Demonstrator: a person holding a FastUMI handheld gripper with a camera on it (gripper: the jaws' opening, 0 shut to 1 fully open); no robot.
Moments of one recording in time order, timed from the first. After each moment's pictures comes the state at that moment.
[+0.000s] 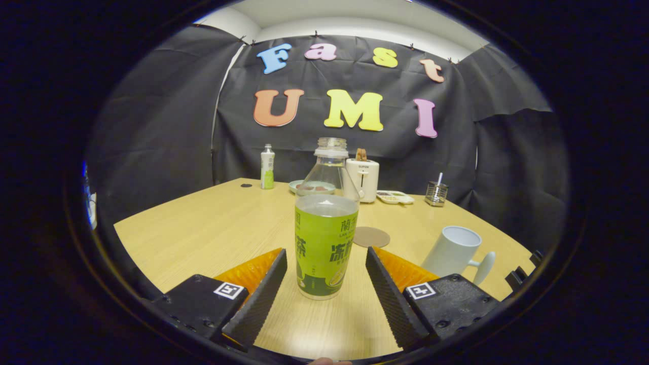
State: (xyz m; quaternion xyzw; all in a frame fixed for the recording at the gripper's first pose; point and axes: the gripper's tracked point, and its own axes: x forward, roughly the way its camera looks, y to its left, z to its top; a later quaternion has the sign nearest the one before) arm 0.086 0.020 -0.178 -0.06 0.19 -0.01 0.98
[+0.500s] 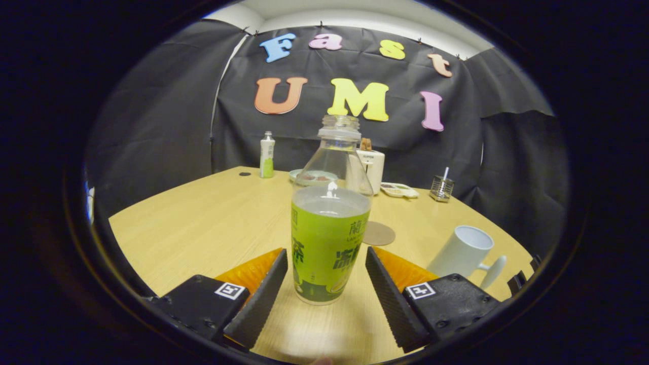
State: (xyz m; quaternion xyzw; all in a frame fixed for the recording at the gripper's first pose) arm 0.106 0.022 -0.185 -0.08 0.21 0.00 0.97
